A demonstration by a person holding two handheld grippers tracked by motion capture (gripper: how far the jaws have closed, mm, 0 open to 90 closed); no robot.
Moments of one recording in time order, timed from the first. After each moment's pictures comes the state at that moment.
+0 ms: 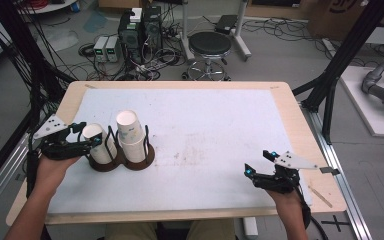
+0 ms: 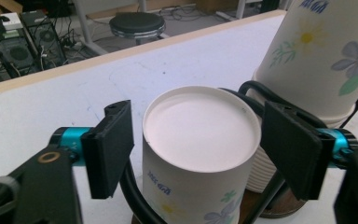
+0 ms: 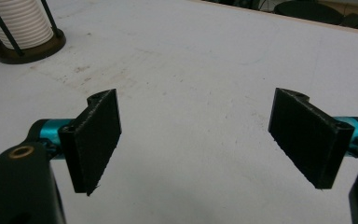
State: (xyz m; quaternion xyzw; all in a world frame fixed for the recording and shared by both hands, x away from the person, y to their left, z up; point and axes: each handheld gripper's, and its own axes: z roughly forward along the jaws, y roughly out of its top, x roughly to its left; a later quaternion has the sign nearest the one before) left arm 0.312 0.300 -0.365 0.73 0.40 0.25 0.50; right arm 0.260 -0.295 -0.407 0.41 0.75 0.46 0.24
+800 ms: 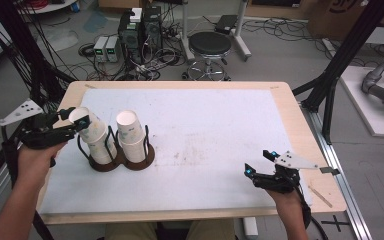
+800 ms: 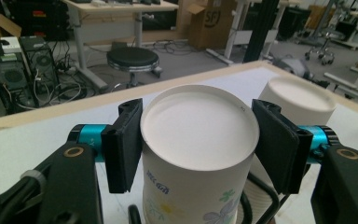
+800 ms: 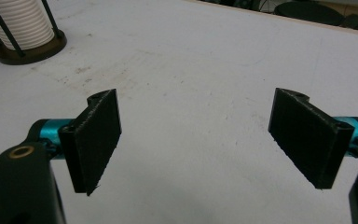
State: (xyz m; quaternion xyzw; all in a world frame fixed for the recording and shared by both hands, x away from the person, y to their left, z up) left arm 0.305 0.316 -0.308 0.68 0.41 0.25 0.56; right arm 0.260 -0.295 -0.406 0.41 0.75 0.47 0.24
